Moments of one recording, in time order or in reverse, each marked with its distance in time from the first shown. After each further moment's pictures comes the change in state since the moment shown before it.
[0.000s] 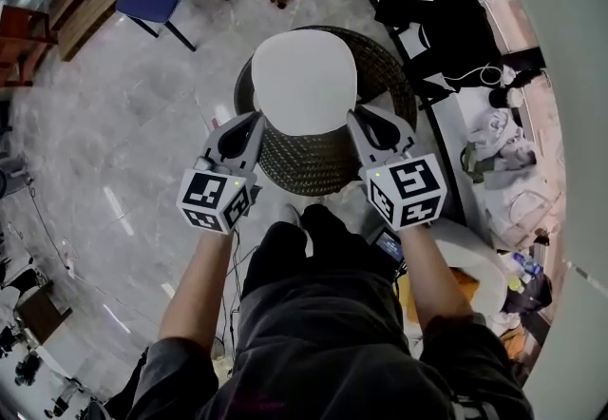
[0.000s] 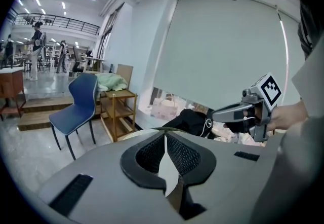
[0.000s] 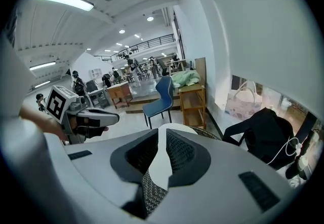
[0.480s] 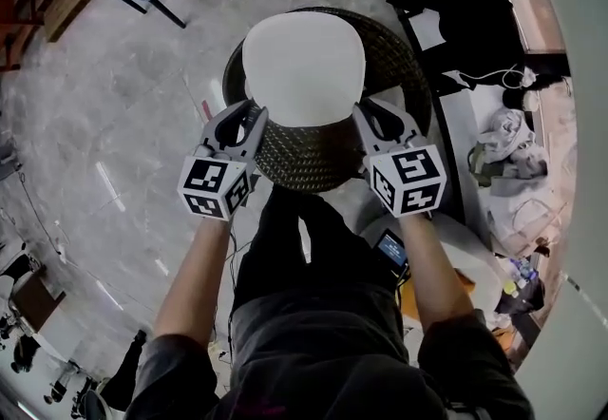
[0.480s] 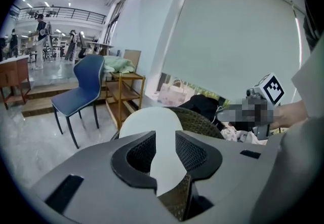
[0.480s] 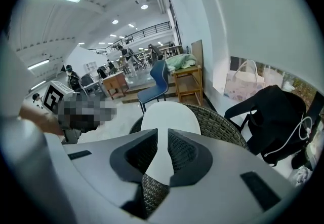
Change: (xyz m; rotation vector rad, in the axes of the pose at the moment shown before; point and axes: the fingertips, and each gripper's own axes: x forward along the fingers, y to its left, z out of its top) left arm 0.060 0.043 -0.082 -0.068 0.109 0.048; right arm 0.069 -0.044 -0.082 0.040 0.129 -0.007
